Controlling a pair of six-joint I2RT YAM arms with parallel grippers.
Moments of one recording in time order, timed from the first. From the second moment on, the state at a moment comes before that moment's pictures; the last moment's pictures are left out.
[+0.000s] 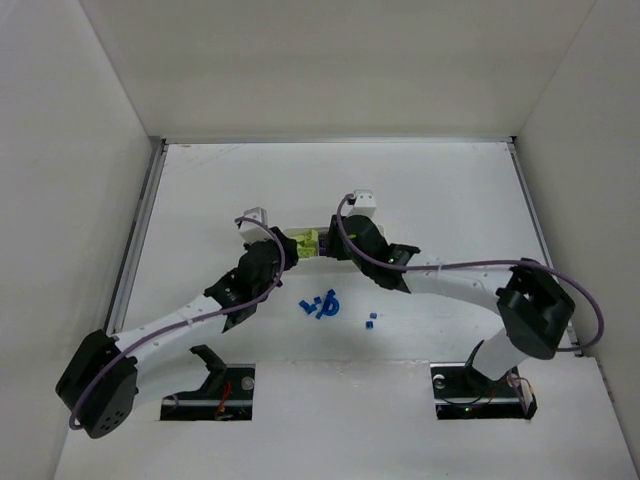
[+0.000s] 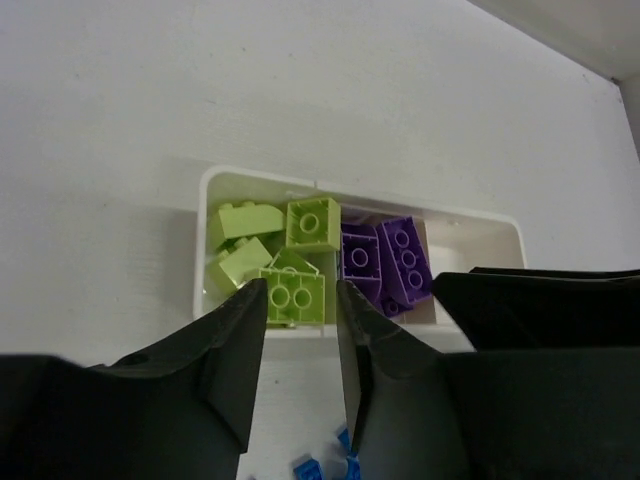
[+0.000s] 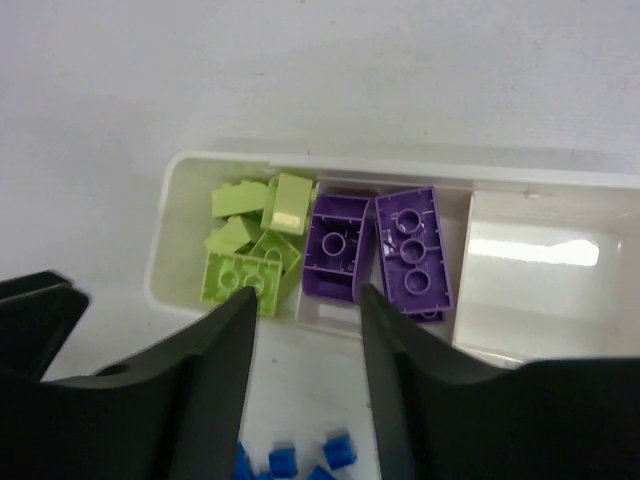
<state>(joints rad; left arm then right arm) -0.72 1.05 0.48 0.21 -0.50 -0.69 0.90 1.62 1.02 0.06 0.45 0.62</state>
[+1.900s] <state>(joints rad) -0.98 0.96 0.30 -0.05 -0.52 -0.84 1.17 1.67 0.90 -0.16 0.53 0.77</state>
